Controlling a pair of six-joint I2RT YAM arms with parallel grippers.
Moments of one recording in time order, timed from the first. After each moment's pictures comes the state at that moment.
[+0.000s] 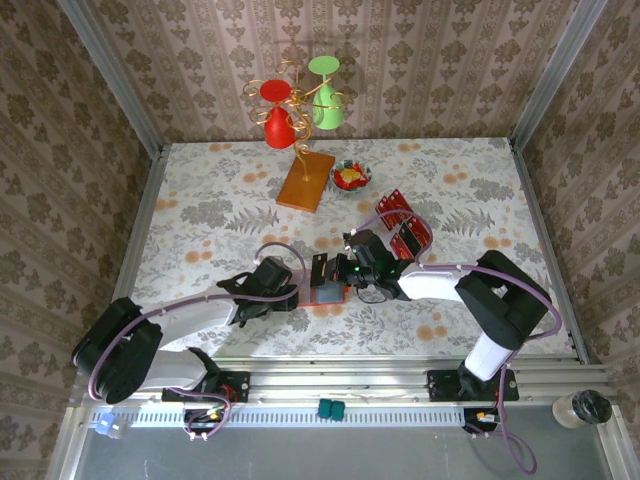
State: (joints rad) left arm -0.79 1.29 0.50 -0.28 -0.18 -0.62; right arm 0.72 1.67 0.74 0.26 -0.26 0.96
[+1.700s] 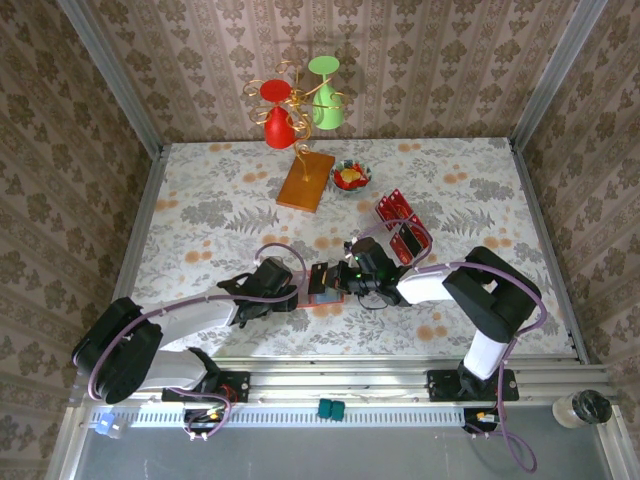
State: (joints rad) left arm -0.80 1.29 0.49 -0.28 -0.20 -0.62; right arm 0.72 1.73 0.68 0.39 -0.32 1.01
